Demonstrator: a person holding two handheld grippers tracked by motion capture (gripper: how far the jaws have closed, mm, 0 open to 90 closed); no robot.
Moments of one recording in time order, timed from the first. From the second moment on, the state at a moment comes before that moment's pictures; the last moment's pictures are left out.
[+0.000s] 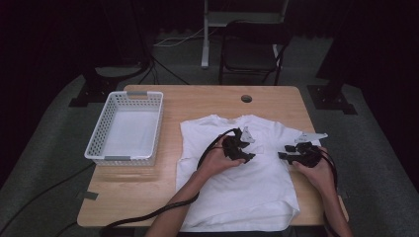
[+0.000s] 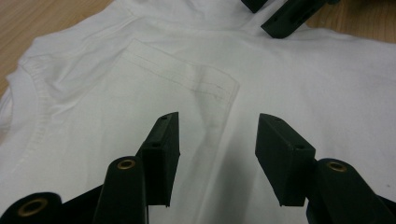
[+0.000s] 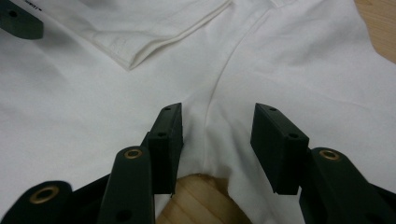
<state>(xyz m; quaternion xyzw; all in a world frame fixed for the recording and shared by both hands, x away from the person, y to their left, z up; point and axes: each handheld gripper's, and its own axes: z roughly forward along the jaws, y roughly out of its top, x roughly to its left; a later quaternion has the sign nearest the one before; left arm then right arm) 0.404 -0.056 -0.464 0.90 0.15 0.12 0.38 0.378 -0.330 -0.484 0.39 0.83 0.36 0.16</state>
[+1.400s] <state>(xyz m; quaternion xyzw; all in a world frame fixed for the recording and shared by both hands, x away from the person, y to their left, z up) 0.416 -0.087 -0.475 0.91 0.18 0.11 0.37 0.372 -0.343 -0.489 0.39 0.82 0.39 0.16</state>
